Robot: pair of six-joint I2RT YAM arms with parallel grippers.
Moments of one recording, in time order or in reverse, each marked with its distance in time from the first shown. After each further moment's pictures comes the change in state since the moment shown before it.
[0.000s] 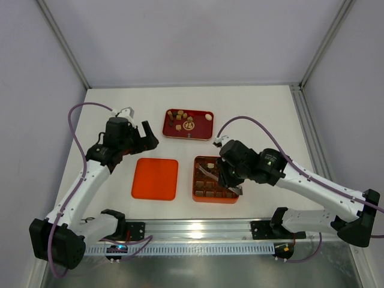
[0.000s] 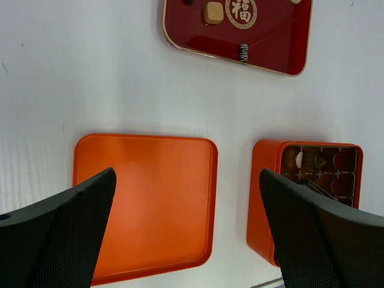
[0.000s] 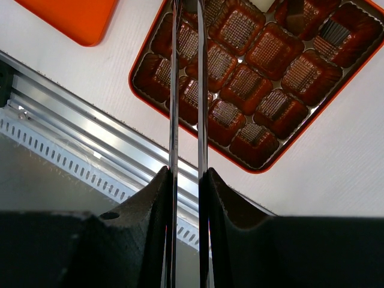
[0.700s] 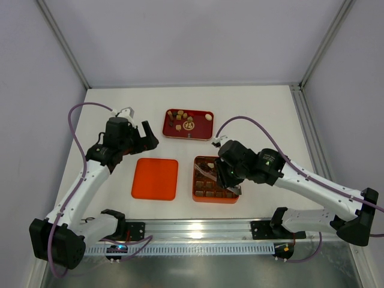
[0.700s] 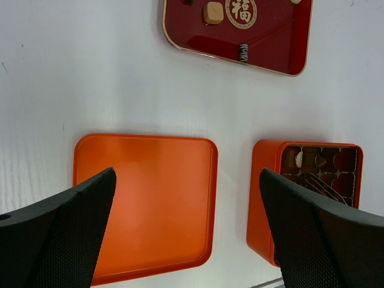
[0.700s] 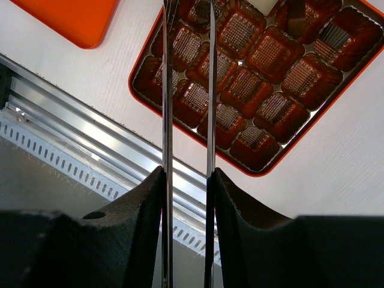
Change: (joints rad) left arm 0.000 0.000 0.000 0.000 0.000 0.000; right arm 0.008 0.013 -0.001 0.012 0.008 0.000
